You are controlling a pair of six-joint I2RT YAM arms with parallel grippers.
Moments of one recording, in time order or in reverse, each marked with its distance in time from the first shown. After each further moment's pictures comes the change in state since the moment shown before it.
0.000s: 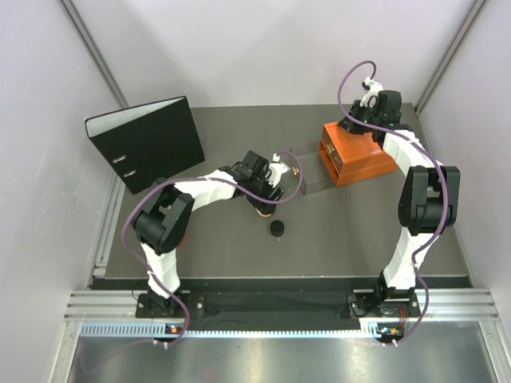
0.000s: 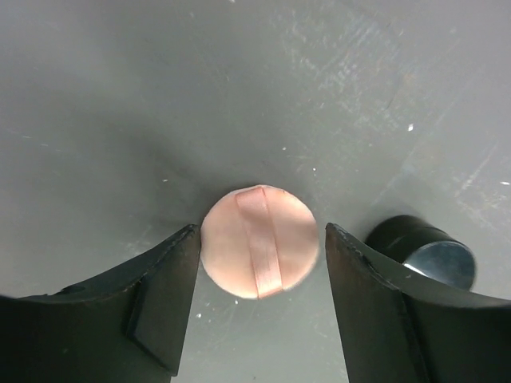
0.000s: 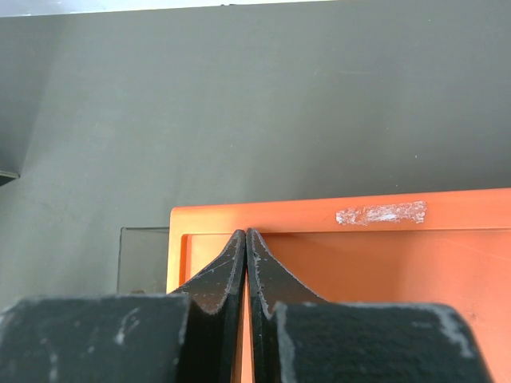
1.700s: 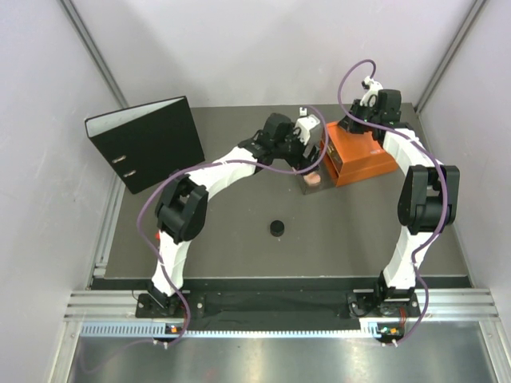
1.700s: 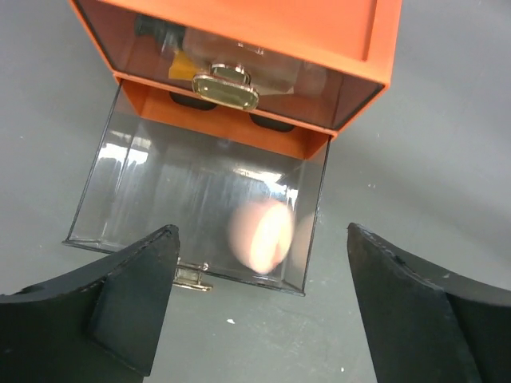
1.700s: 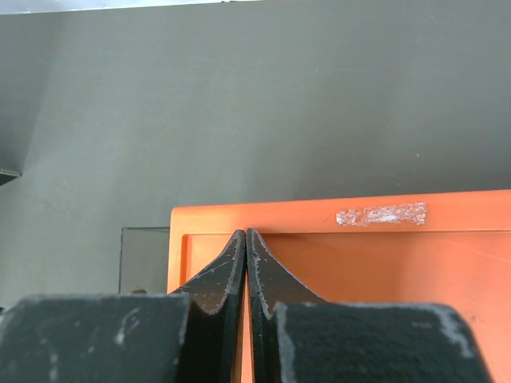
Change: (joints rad) left arm -0.045 0.212 0.514 0.177 0.121 -0.110; right arm 0.000 0.013 0.027 -0.029 -0.004 0.000
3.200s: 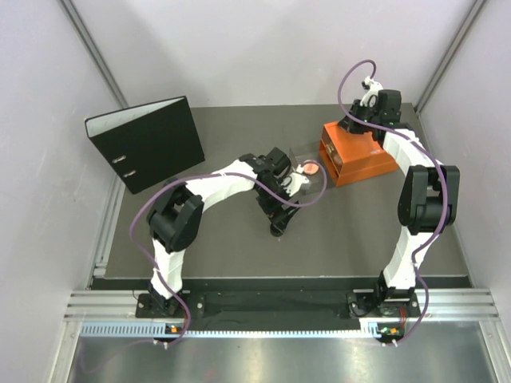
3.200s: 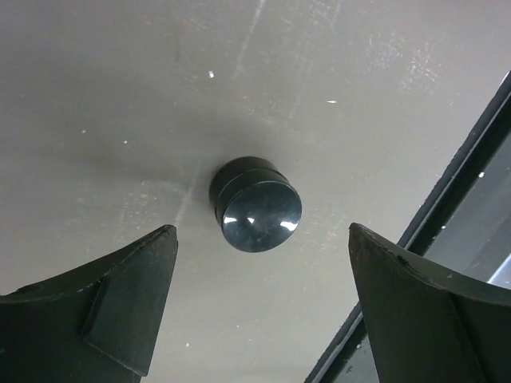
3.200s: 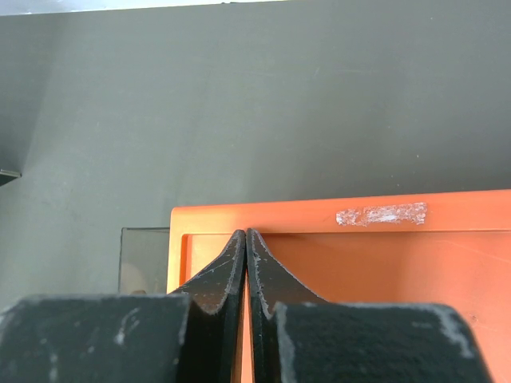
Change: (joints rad) left arm -0.070 -0.115 -0.196 -0.697 0.017 0.196; right arm 0.000 0.004 -0.009 0.010 0.000 0.000
